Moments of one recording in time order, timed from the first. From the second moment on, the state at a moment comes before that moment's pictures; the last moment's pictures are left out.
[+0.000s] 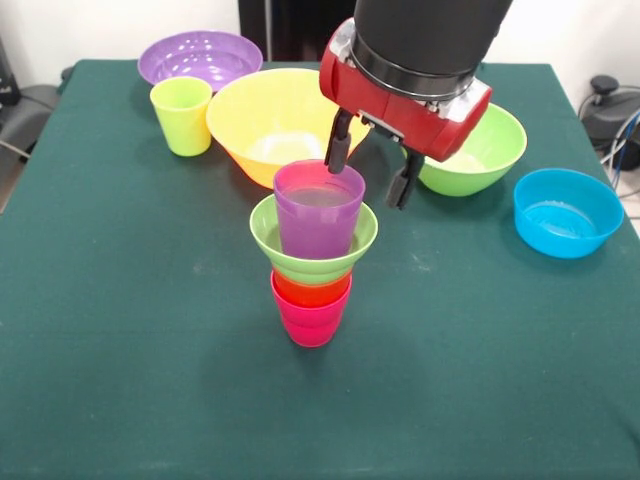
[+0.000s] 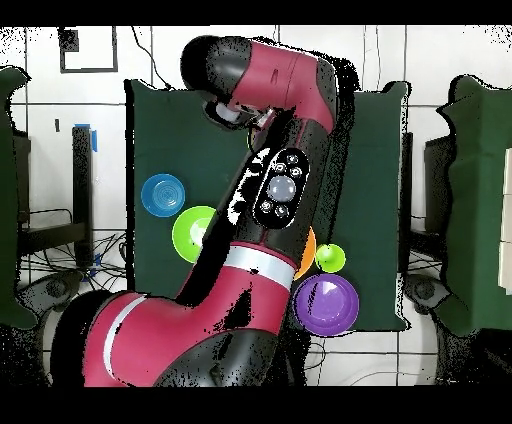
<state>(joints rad) 0.01 -0.17 -0.55 0.71 0.40 1.21 2.05</state>
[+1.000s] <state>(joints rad) -0.06 -0.23 -0.56 0.68 0.40 1.24 2.05</state>
